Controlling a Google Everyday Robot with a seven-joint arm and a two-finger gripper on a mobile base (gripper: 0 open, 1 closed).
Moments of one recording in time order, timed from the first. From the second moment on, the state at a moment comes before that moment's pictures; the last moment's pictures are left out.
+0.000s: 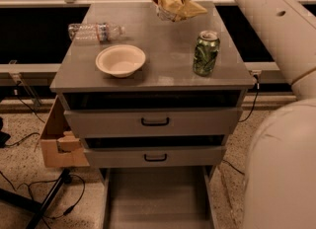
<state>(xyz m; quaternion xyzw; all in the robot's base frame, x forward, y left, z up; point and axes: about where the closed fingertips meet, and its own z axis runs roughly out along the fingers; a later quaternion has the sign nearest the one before) 0.845 -0.109 1.015 0.08 0.85 0.19 0.48</state>
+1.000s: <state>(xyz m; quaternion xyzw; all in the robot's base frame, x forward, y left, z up) 0.849 -0.104 1.006 0.07 0.86 0.19 0.47</state>
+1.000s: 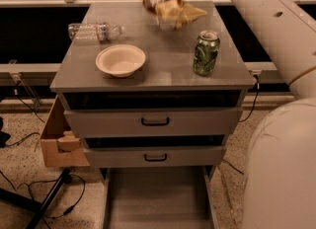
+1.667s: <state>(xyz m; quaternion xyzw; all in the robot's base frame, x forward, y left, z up) 0.849 -0.103 1.002 0.07 0.86 0.19 0.47</state>
